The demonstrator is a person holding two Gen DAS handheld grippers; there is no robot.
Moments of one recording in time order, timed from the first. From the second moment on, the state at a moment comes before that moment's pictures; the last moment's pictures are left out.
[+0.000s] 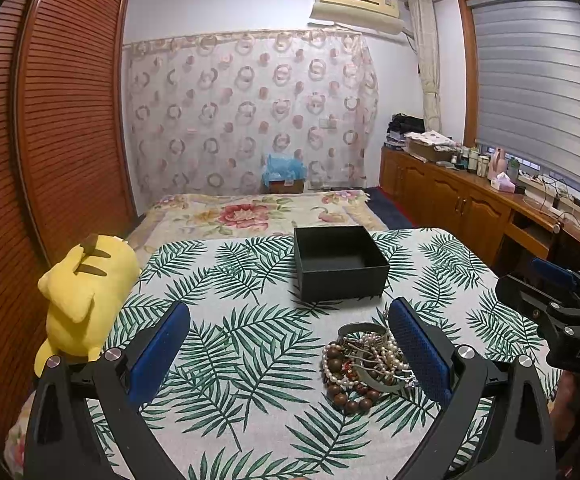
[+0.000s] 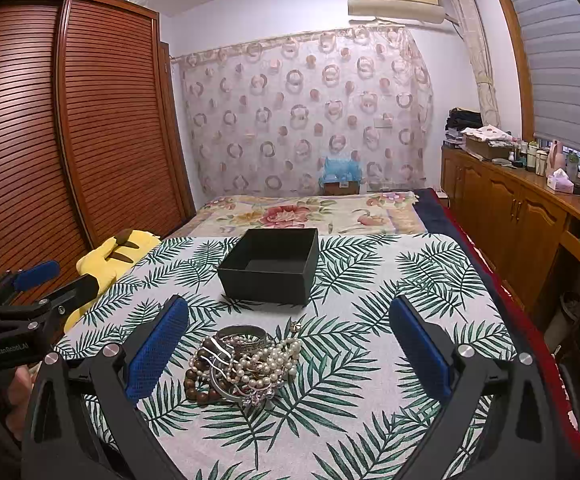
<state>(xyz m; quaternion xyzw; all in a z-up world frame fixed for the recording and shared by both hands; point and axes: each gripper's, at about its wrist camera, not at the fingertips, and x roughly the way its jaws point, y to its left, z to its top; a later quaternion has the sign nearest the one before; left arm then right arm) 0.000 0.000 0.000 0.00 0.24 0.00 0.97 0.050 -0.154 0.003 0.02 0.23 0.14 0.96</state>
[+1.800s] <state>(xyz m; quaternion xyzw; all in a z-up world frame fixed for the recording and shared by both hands) 0.040 0.006 -0.037 0.01 0.31 -0.04 0.95 0.082 -0.156 -0.038 0.01 0.28 0.18 0.94</state>
